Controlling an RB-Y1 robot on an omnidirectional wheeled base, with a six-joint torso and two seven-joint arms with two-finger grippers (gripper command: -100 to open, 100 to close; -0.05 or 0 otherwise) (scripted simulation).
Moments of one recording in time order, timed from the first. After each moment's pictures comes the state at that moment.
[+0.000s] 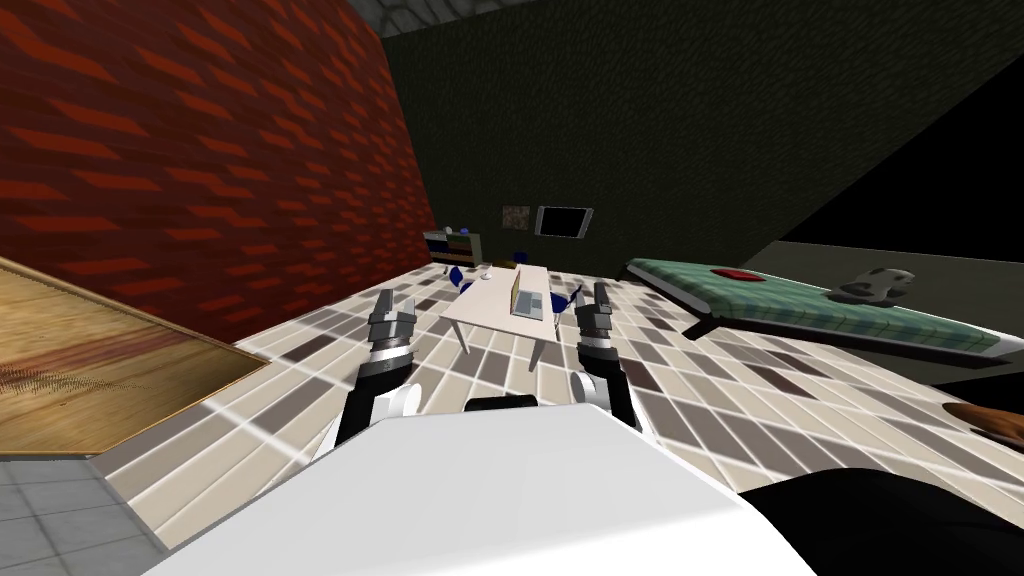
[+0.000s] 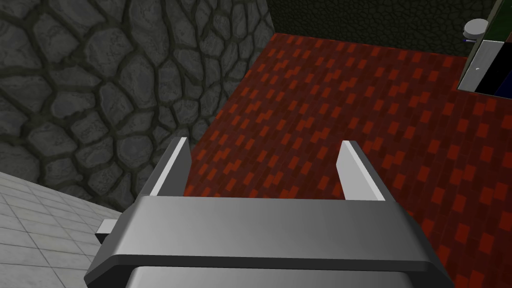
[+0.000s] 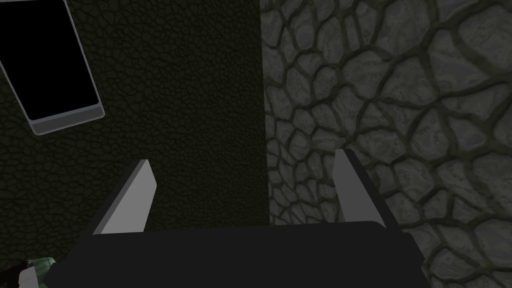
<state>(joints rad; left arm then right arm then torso) 0.50 -0.02 0.04 -2.22 0.02 -0.44 -0.04 0.48 -0.03 0.00 -2.28 -0.04 -0.43 0.07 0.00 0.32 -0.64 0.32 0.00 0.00</state>
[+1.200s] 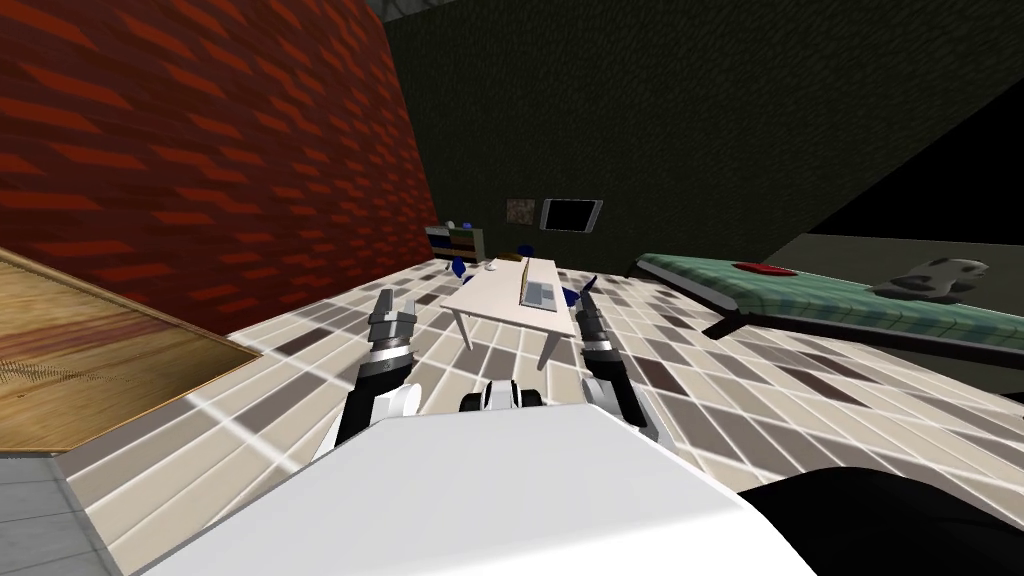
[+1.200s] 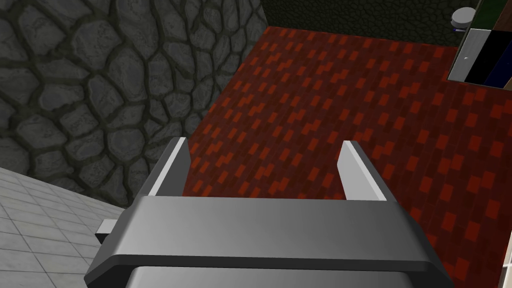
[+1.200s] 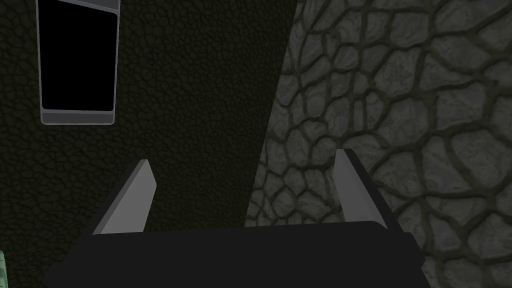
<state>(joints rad) 0.50 -0.02 0.04 -2.22 0.02 -0.44 -0.04 0.50 -0.17 -0.04 -2.23 0.05 -0.38 0.15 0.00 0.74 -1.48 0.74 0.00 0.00</state>
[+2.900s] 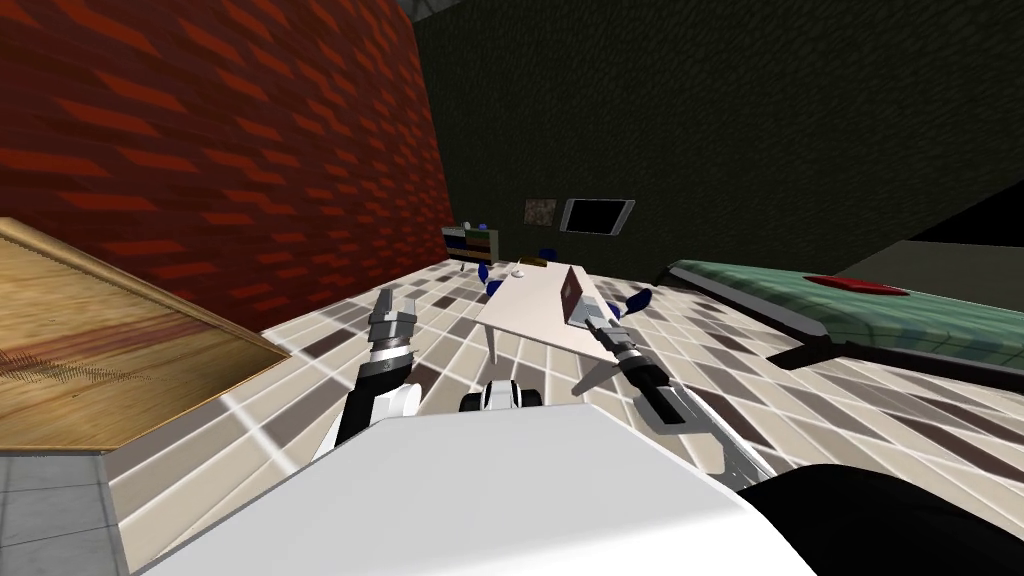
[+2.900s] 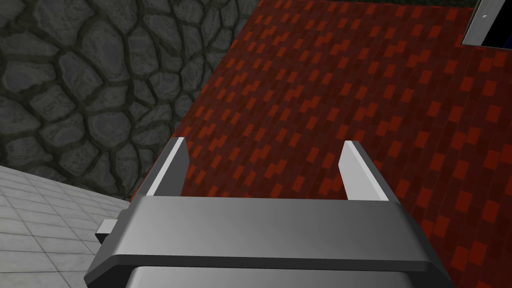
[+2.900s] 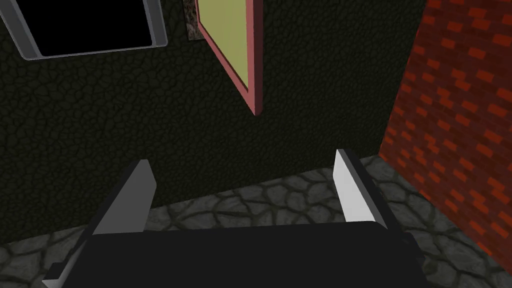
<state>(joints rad) 0.50 -0.02 0.04 -2.22 0.02 -0.44 -0.04 0.61 -0.54 -0.25 -2.05 0.45 -0.11 0.51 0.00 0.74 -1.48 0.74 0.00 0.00</state>
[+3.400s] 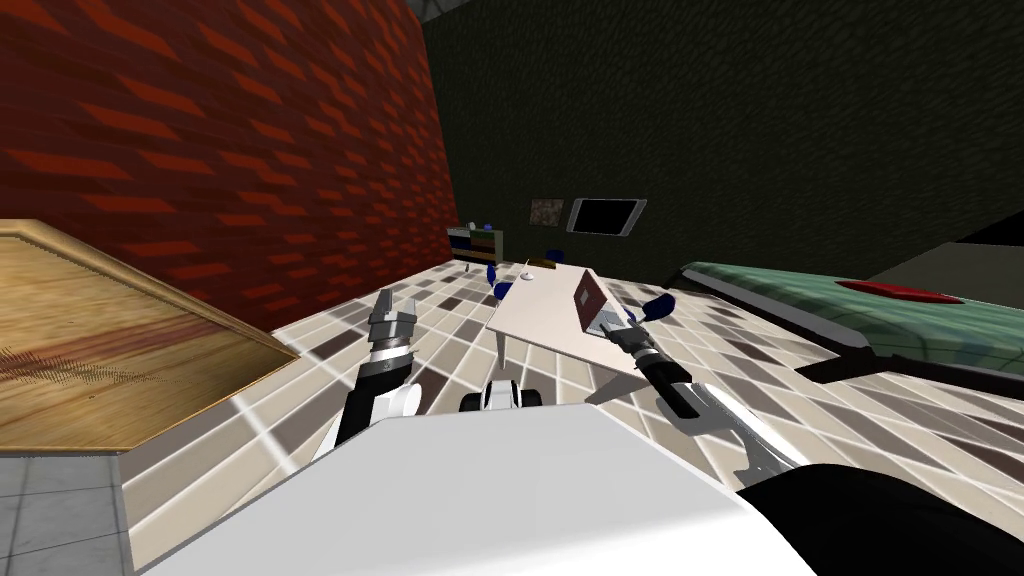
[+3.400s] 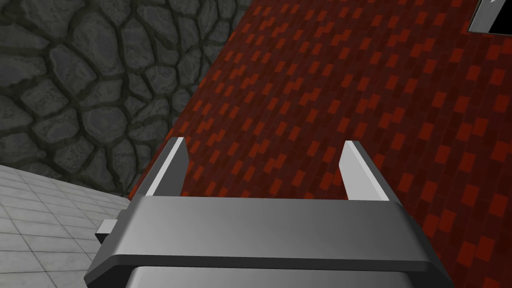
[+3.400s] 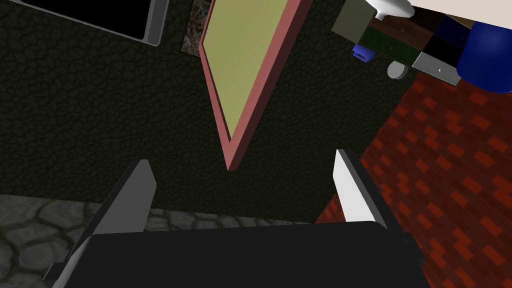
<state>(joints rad) 0.50 -0.02 0.04 -2.22 0.02 -0.44 -0.04 0.62 -0.70 -0.31 -1.95 0.58 -0.01 0.62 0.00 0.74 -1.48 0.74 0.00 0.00</state>
